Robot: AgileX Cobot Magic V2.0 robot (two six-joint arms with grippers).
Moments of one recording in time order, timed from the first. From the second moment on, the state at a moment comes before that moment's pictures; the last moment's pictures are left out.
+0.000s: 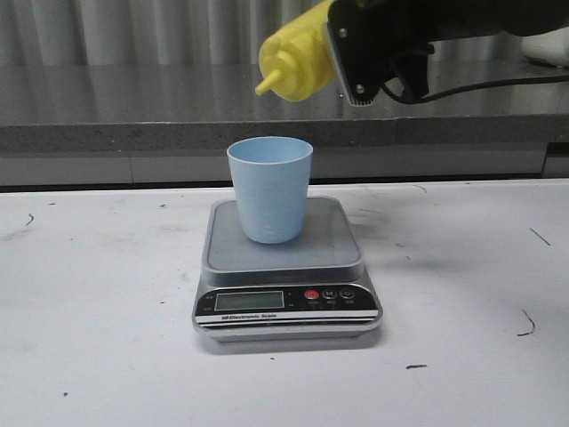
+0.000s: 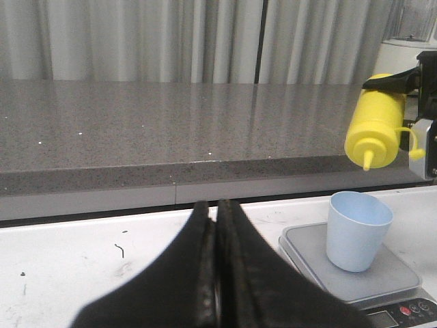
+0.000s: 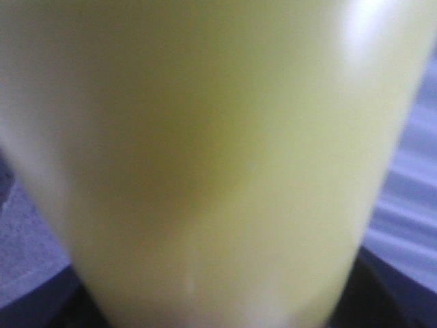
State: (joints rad) left arm -0.23 0.03 -0.32 -0.04 0.38 -0.04; right arm 0.34 1.80 -1.13 -0.14 -0.55 -1.67
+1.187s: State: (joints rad) left arm -0.23 0.03 -0.32 -0.04 0.38 -0.04; right arm 0.34 1.60 -0.78 0.19 -0.64 -0.03
